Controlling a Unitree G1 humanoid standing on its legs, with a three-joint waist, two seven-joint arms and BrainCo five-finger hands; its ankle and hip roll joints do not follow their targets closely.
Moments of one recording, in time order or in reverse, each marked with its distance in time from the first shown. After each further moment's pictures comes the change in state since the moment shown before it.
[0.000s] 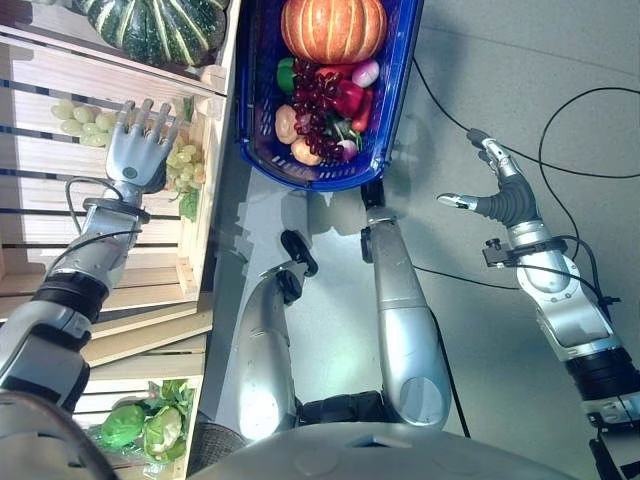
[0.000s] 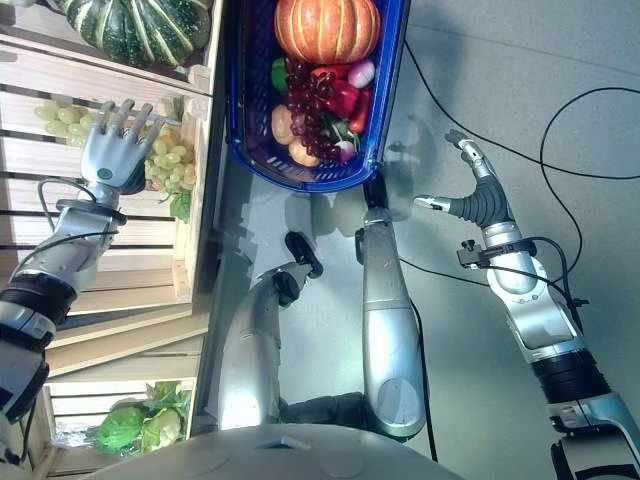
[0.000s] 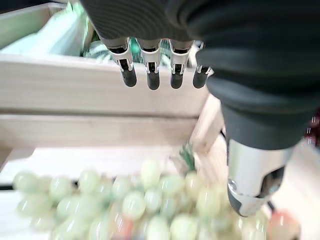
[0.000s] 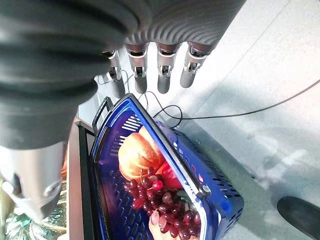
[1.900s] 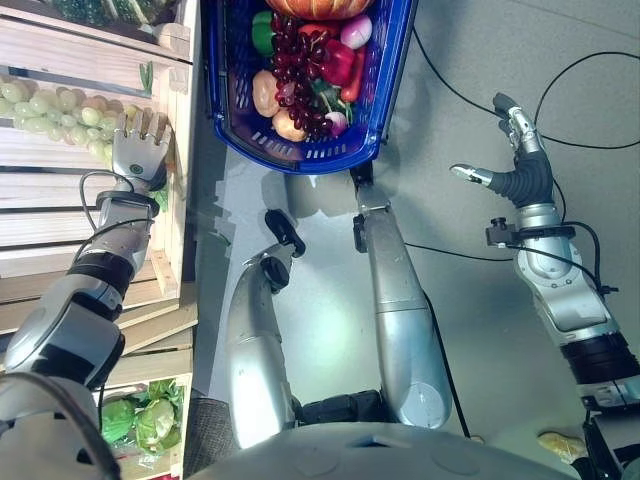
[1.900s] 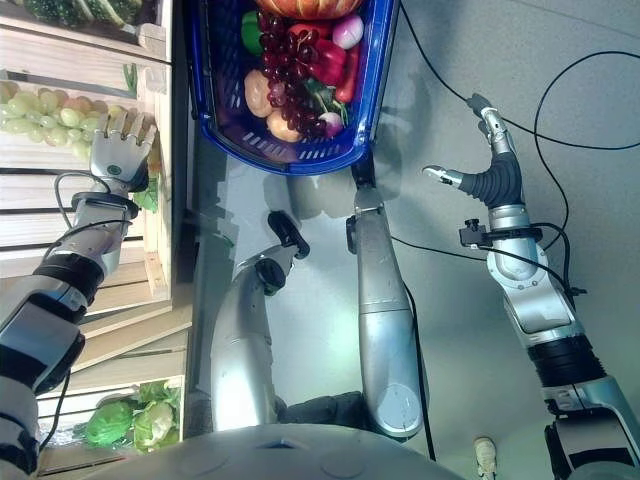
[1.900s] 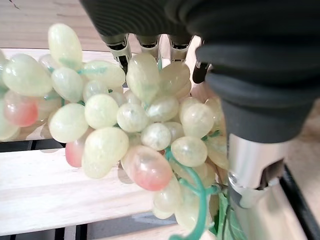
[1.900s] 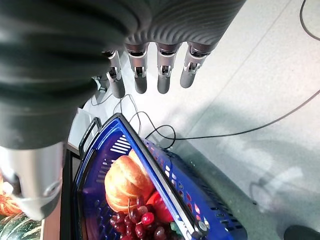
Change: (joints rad) left arm -0.174 -0.137 -0.107 0.264 -0.043 0.121 -0.126; right arm -0.094 0.008 0.011 0.023 0.027 -0.037 -0.129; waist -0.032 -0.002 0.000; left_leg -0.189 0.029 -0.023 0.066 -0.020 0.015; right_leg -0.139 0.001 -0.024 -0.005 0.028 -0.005
